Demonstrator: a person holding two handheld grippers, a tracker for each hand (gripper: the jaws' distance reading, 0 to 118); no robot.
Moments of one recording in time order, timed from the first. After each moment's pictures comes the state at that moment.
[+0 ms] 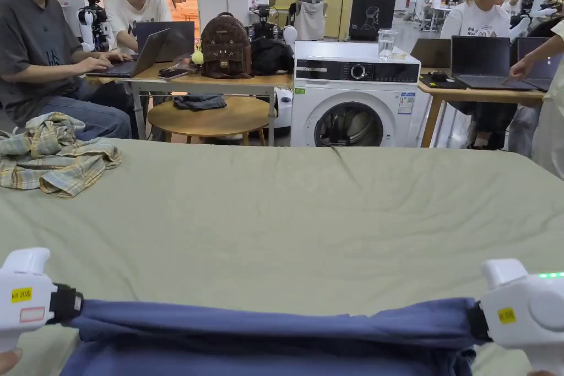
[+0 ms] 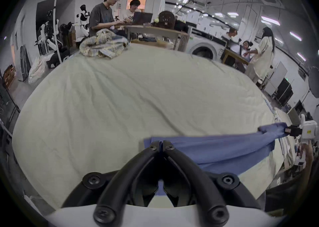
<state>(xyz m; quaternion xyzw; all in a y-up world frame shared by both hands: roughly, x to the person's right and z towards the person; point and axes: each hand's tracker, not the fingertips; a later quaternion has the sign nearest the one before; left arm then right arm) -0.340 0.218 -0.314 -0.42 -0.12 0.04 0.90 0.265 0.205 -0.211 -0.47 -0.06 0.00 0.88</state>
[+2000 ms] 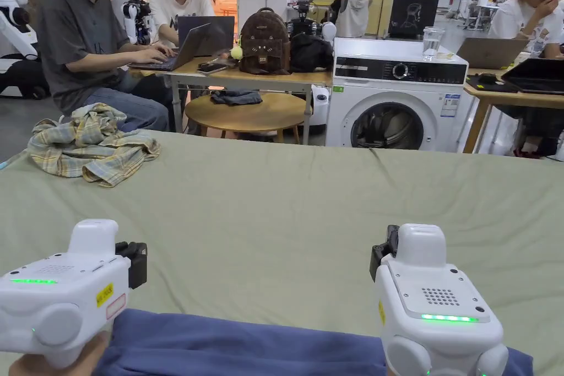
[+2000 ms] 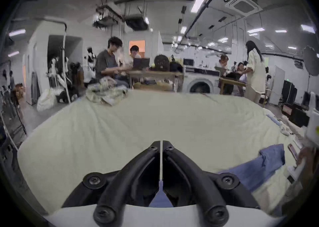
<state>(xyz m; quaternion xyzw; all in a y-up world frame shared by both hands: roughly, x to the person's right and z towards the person) -0.300 0.235 -0.290 -0.23 -0.10 0.03 0.97 0.078 0.217 -0.255 -0.07 -0.07 -0.01 1.00</state>
